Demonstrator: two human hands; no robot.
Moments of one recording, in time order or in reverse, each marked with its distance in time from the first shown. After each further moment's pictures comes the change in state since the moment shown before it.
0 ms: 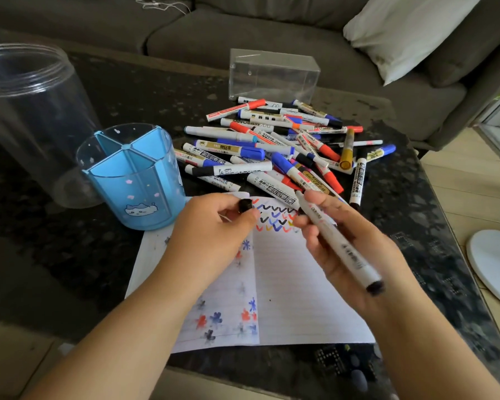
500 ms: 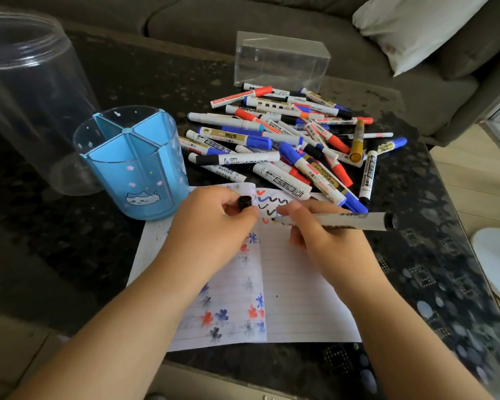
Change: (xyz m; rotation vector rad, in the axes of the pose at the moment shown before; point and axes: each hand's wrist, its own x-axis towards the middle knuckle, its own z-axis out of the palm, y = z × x) left_hand 0.007 -0.010 -0.002 0.152 0.003 -0.018; right_hand 0.022 0.031 0.002 -0.960 0.157 -0.310
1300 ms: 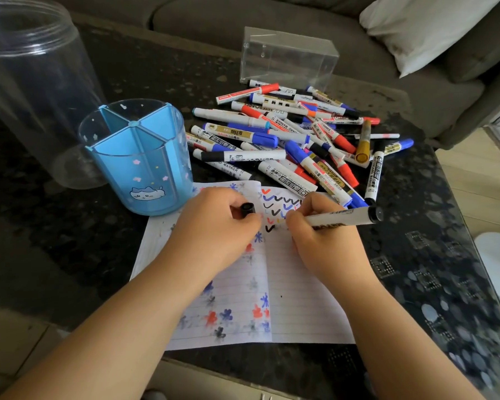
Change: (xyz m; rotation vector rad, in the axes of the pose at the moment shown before) left_hand 0.001 -0.002 -0.001 0.086 -0.055 -0.003; right_hand 0.011 0.011 0.011 -0.115 0.050 -0.090
